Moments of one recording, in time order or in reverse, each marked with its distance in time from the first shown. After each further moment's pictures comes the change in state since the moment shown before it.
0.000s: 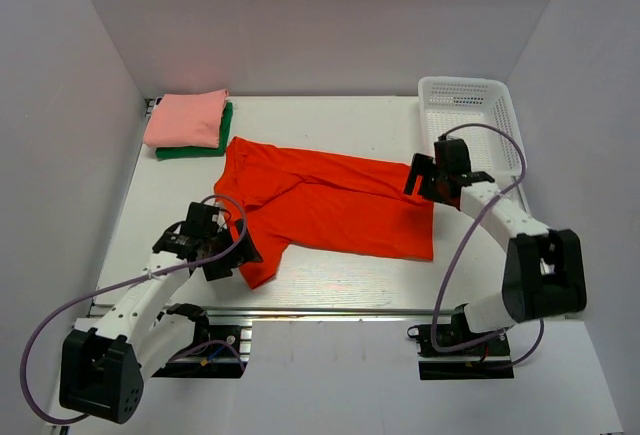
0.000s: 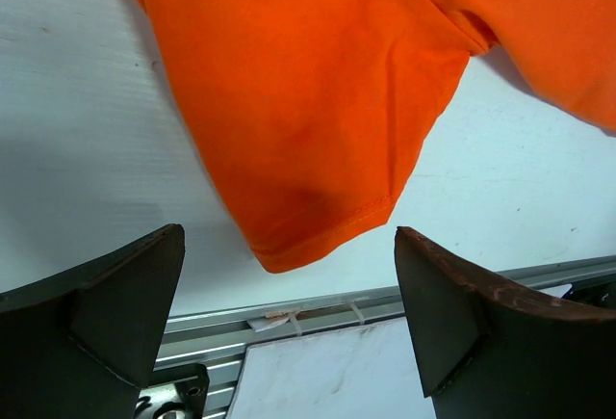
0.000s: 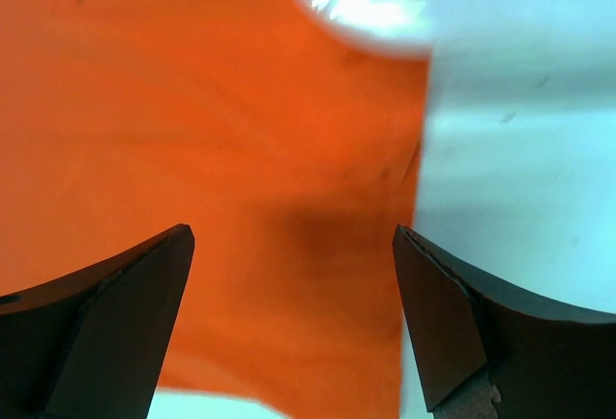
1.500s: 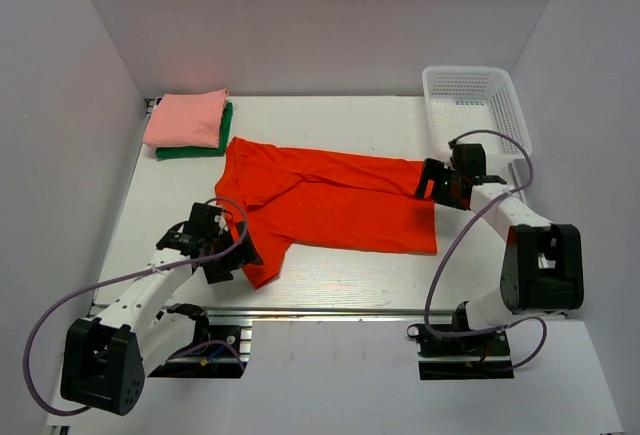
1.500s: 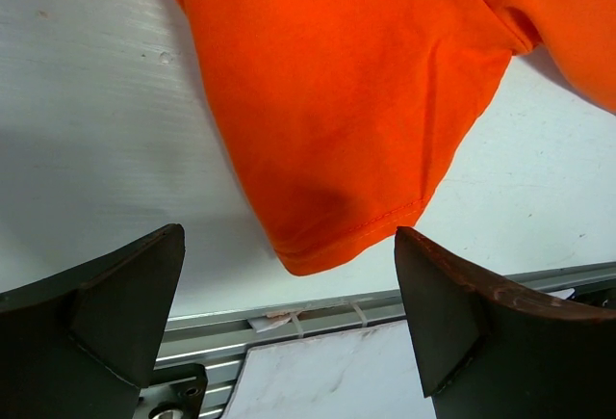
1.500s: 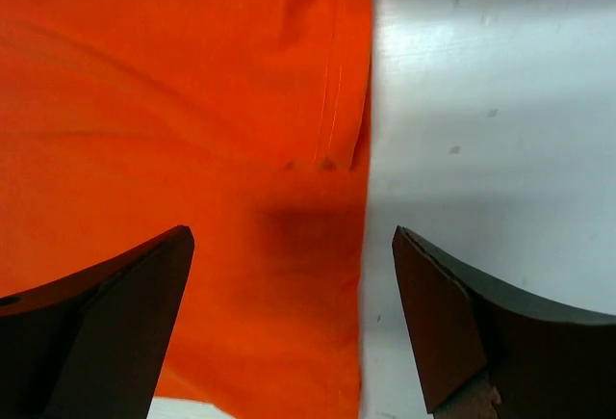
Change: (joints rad) left arm -0.005 0.047 -0.008 0.005 -0.003 -0.022; right arm -0.150 0.120 0.037 0.046 -0.115 -0.122
